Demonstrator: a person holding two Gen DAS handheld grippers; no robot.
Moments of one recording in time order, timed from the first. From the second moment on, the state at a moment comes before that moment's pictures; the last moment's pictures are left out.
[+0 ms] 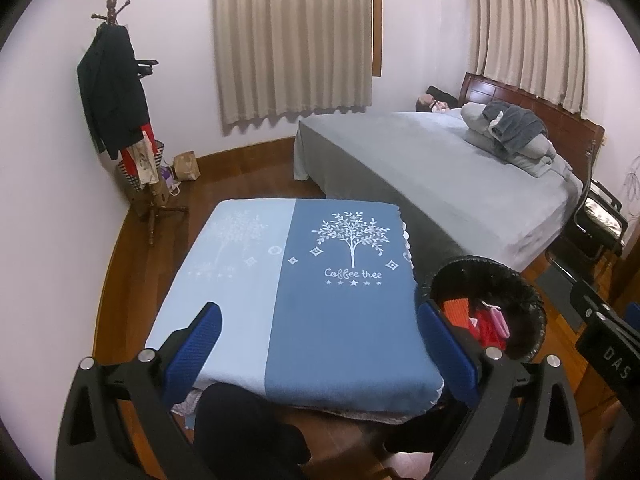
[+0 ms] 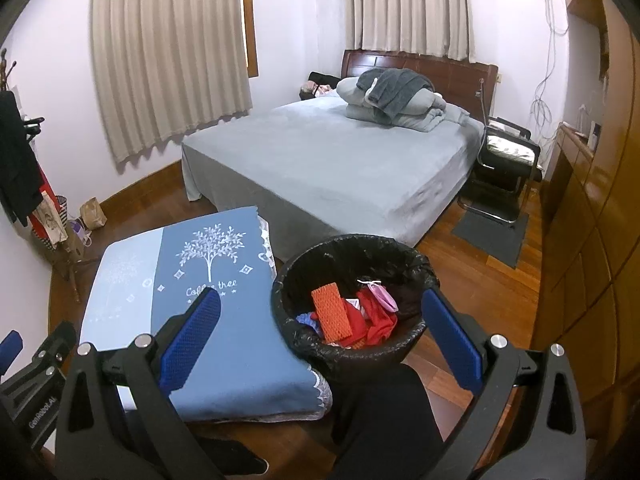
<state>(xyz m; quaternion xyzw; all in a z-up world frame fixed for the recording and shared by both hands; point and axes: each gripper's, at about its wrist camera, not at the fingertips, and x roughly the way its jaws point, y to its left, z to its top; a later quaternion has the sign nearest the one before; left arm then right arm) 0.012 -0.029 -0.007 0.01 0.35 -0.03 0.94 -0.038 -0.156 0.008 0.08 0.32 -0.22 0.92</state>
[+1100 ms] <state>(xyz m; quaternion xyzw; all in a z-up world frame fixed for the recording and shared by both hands) 0.016 -0.024 -0.007 0.01 0.35 -0.02 0.94 -0.032 -0.154 0.003 0.08 0.32 -0.22 0.92</state>
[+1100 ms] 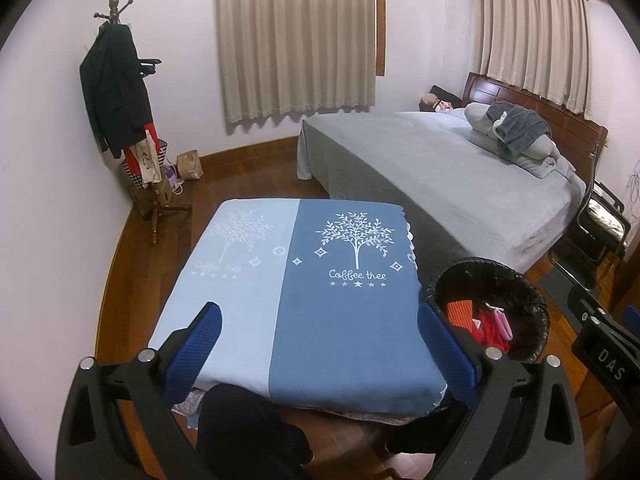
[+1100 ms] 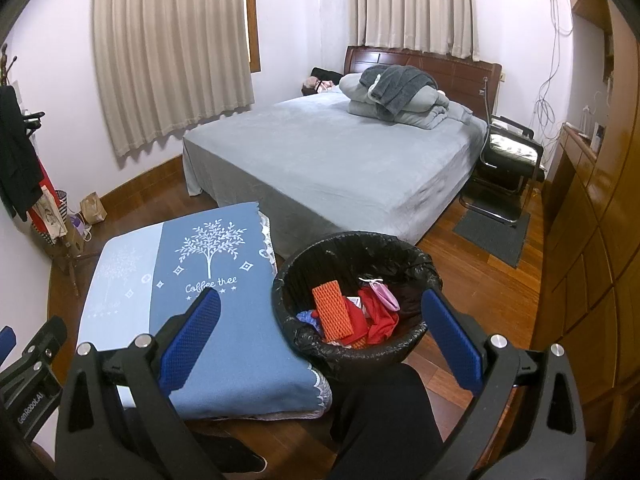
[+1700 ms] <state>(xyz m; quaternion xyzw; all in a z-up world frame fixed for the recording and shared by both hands) 0.017 -0.021 -0.006 0.01 0.35 -0.02 0.94 -0.031 -0.154 0.003 0.08 0.33 -0.22 0.92</state>
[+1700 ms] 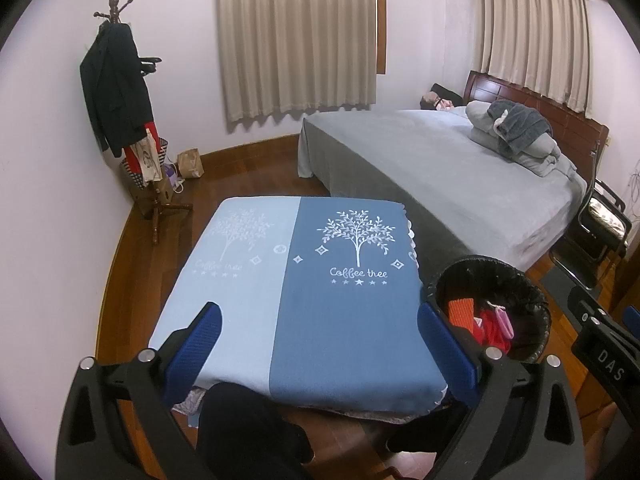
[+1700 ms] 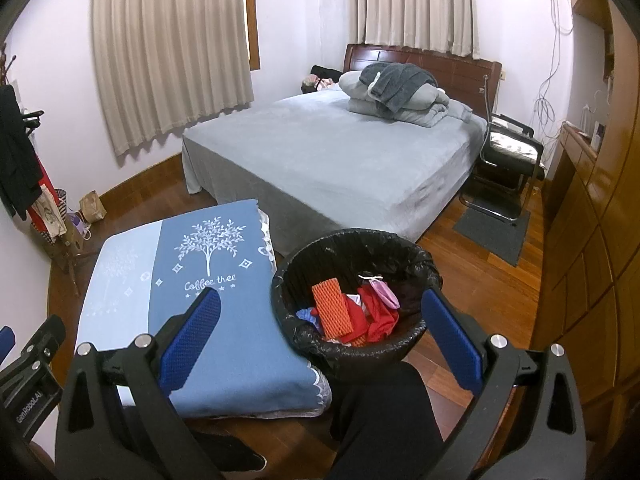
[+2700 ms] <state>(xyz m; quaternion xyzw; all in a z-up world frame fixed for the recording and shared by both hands) 0.013 -0.022 -0.017 0.02 0.35 -0.02 0.94 -0.028 -0.155 0.004 0.08 0.33 -0.22 0.92</state>
